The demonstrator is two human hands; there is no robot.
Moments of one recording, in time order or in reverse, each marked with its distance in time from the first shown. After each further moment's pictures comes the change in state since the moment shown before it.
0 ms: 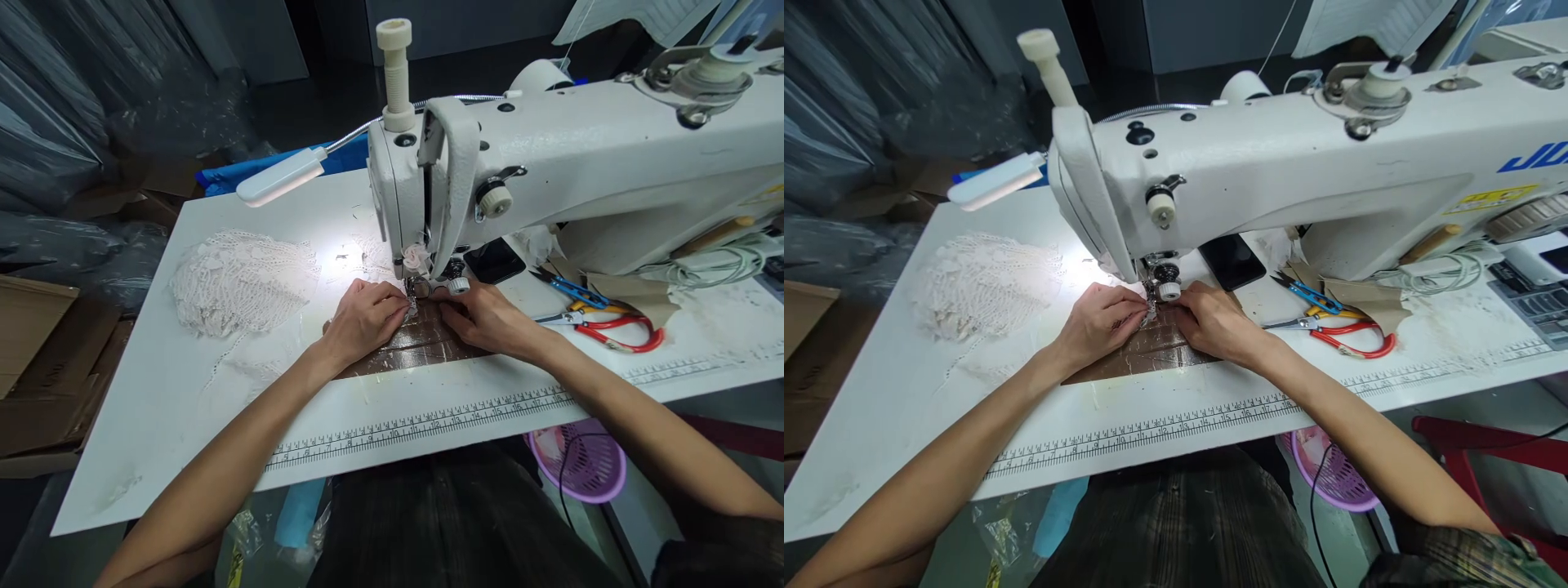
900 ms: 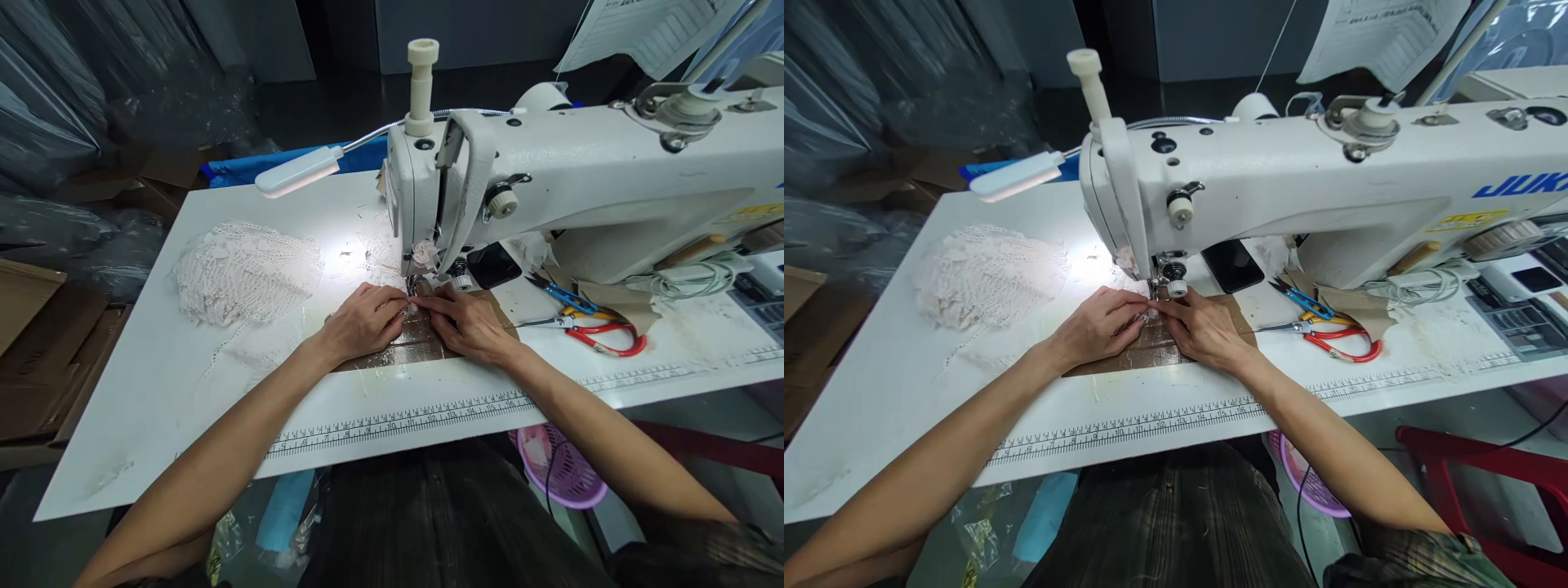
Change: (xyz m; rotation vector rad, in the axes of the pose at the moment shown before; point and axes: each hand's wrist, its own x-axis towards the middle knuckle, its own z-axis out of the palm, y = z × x) left_hand -0.012 -0.005 0.000 -0.013 0.015 0.149; right_hand -0.010 -0.001 0.028 -0.068 0.070 0.001
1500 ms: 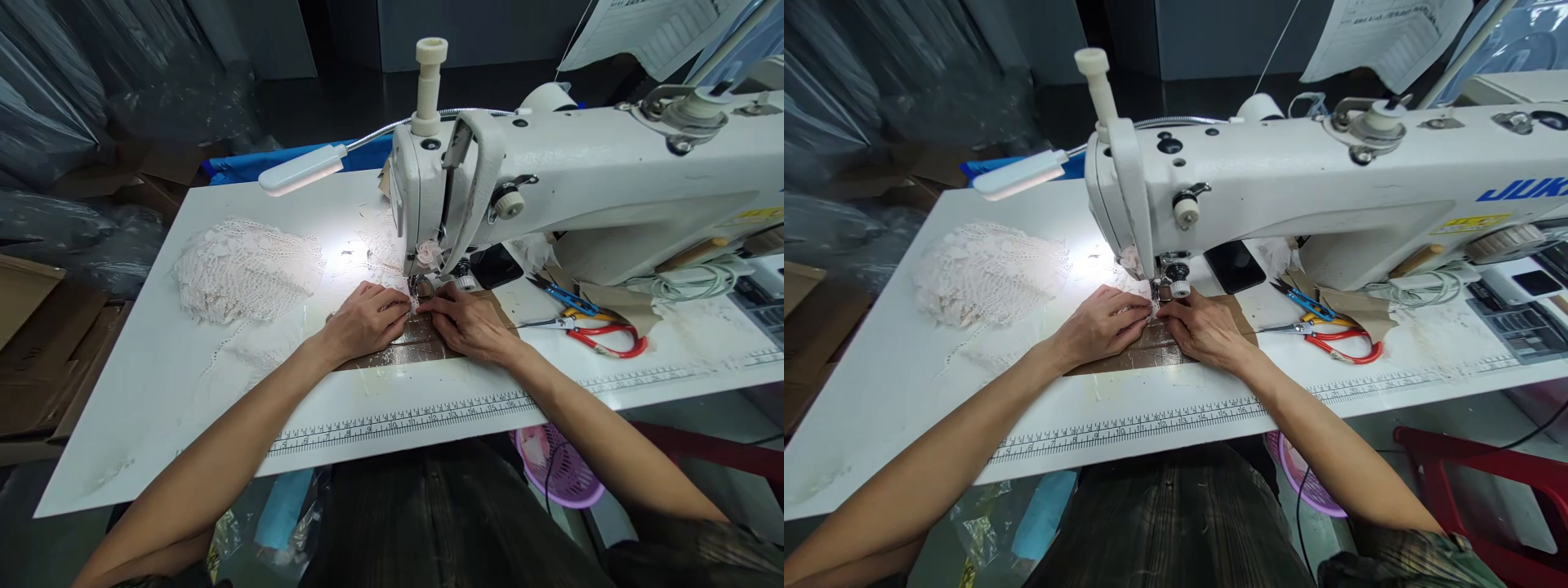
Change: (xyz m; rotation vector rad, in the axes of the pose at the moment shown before) left_hand 0.000 0.001 -0.001 0.014 -0.038 0.002; right_hand 0.002 0.002 -0.001 -0.016 -0.032 -0.029
